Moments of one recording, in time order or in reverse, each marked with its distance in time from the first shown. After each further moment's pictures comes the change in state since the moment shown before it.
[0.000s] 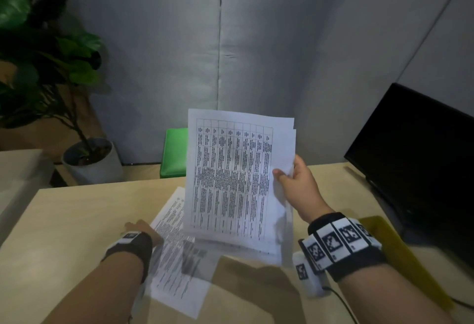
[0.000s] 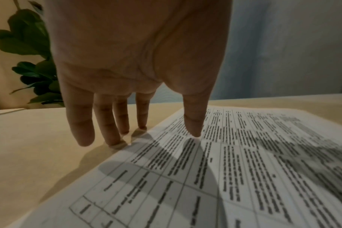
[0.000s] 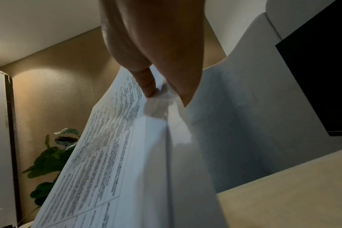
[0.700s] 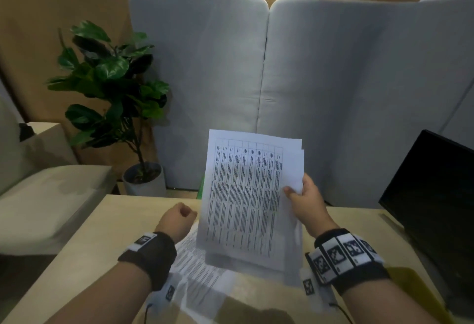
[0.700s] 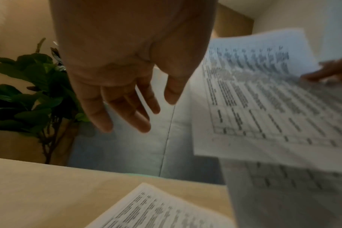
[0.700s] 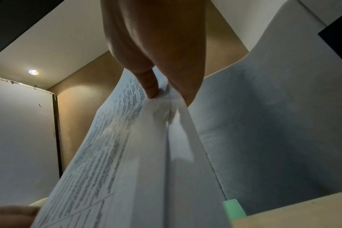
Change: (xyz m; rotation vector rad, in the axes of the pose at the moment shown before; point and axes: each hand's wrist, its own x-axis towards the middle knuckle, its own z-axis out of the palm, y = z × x) left_hand -0.116 0.005 -0.066 -0.729 0.307 0.353; right_hand -0.001 -0.025 -0.002 0.002 -0.107 -0.103
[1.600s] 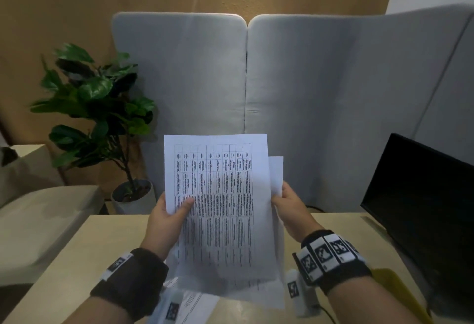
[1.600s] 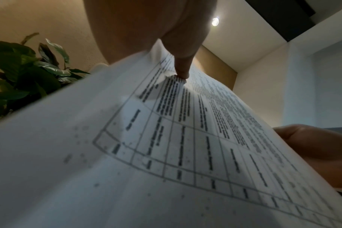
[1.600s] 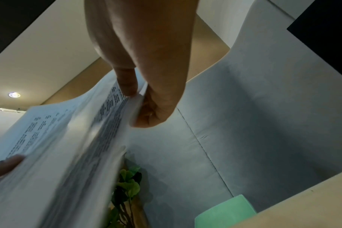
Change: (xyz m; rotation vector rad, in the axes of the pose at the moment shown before) left_hand -0.069 0.084 -0.012 -0.614 0.084 0.229; right_hand 0.002 -0.005 -0.025 0.188 -0.190 0.093
